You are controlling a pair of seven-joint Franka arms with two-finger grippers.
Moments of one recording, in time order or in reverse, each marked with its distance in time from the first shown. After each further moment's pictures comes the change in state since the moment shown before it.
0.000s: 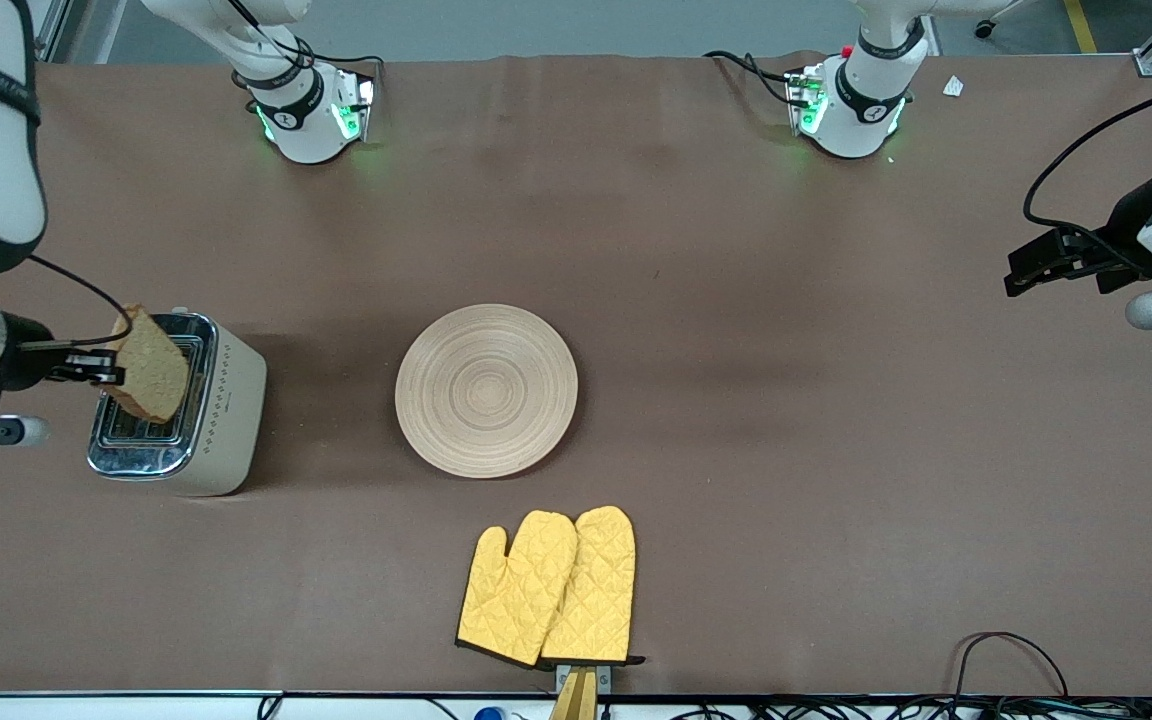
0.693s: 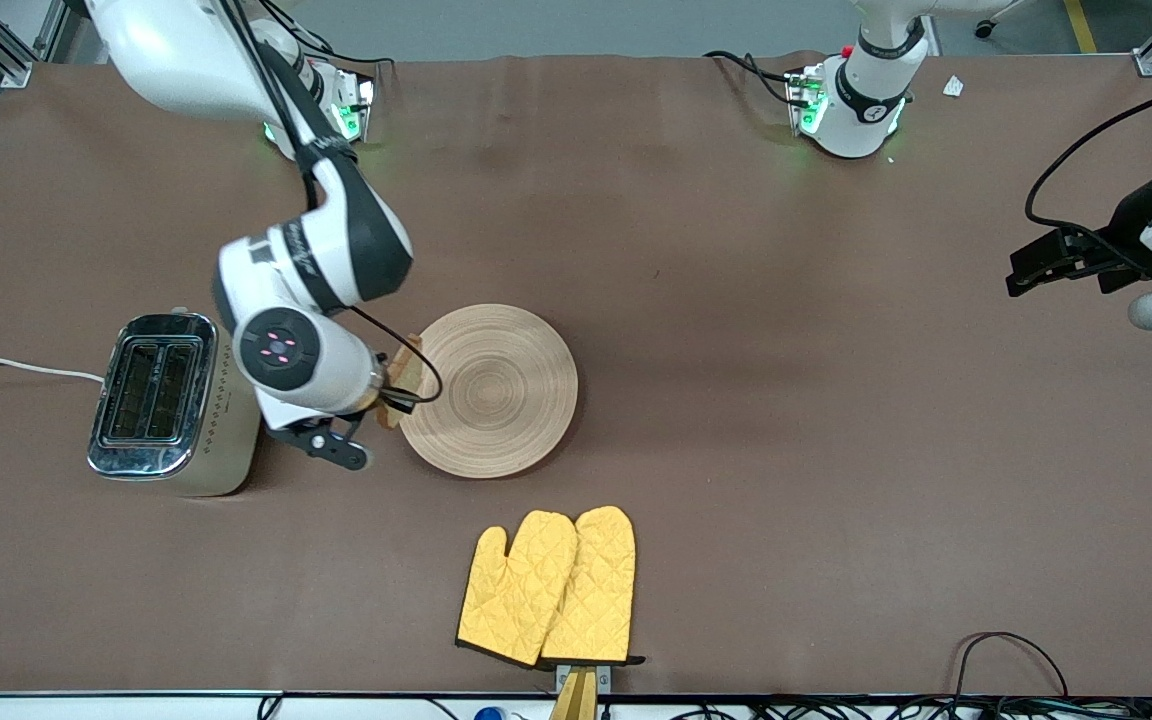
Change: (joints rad) left arm 0.003 0.000 0.000 0.000 0.000 -0.001 0.000; right arm 0.402 0.262 0.007 -0.013 -0.011 0.227 0.745
